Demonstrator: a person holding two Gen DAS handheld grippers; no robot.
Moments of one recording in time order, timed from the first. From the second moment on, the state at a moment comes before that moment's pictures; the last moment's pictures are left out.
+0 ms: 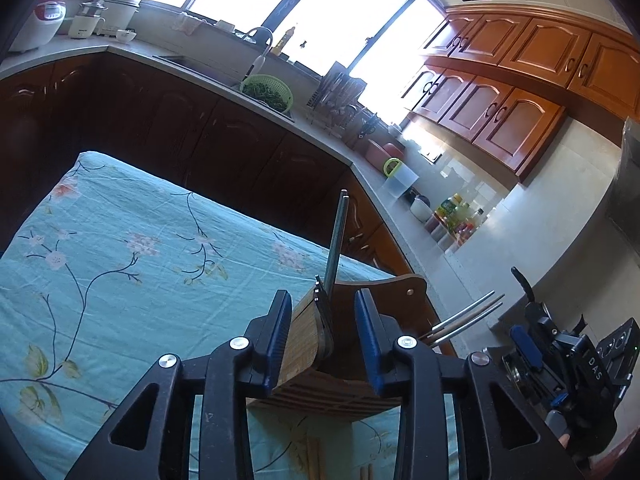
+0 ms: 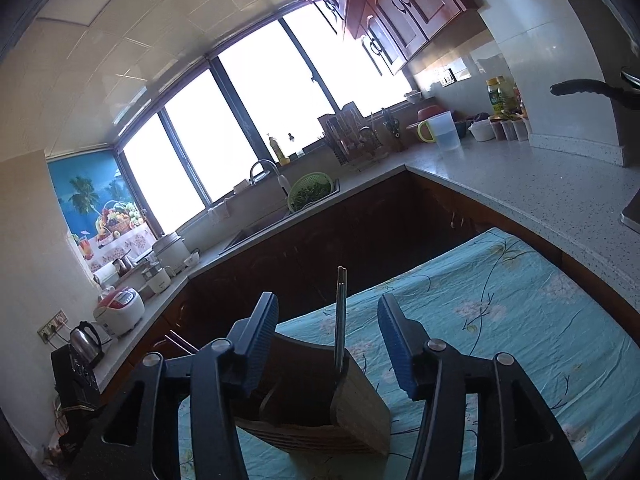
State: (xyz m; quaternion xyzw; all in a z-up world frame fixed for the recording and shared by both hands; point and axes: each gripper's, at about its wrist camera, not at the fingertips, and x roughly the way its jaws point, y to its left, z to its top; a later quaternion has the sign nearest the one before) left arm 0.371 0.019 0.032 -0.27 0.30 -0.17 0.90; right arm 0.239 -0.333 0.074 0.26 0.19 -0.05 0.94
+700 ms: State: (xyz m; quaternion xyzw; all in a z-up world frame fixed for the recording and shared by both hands) left arm 0.201 0.038 0.035 -0.22 0.32 -0.12 0.91; right arm 0.106 -0.313 0.042 0.25 0.22 -0.06 0.94
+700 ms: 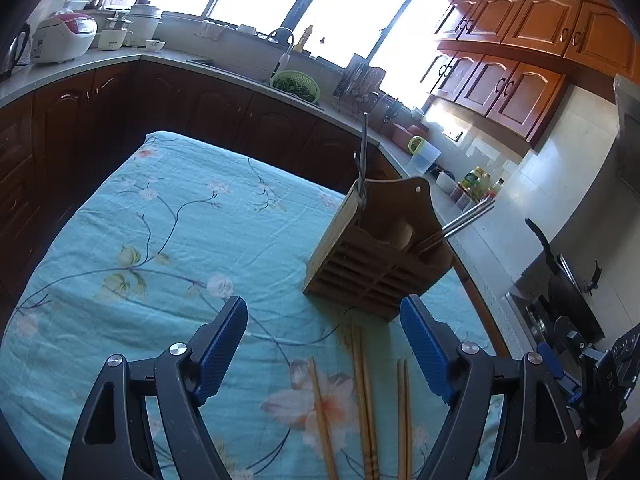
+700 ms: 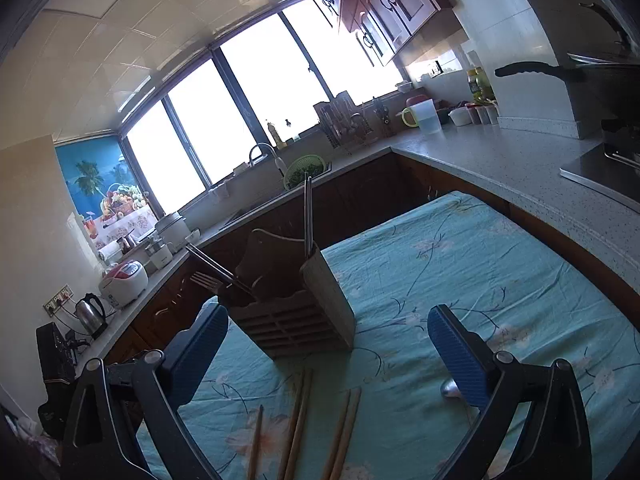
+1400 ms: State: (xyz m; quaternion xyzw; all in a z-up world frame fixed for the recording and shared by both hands) left arm 0.143 0.046 0.017 -0.22 0.38 -0.09 0.90; right arm 0.060 -0.291 -0.006 0.24 0.30 -0.07 0.92
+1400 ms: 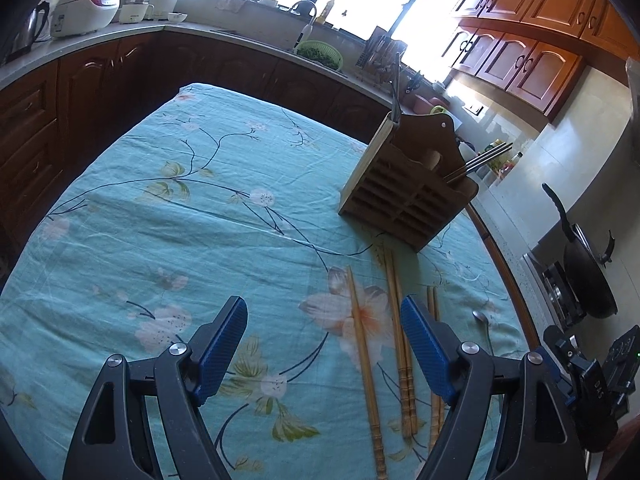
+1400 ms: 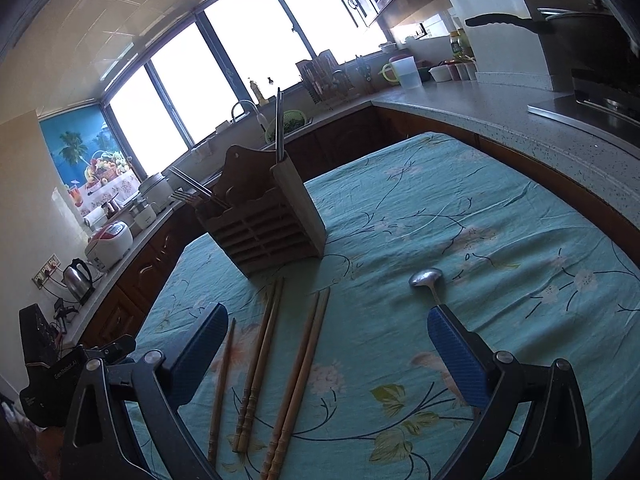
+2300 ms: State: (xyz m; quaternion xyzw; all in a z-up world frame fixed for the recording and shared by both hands) left arm 0.195 0.002 -0.005 -0.15 0.44 -0.11 0.88; right arm 0.116 -0.270 -0.035 0.18 0.38 -0.04 0.90
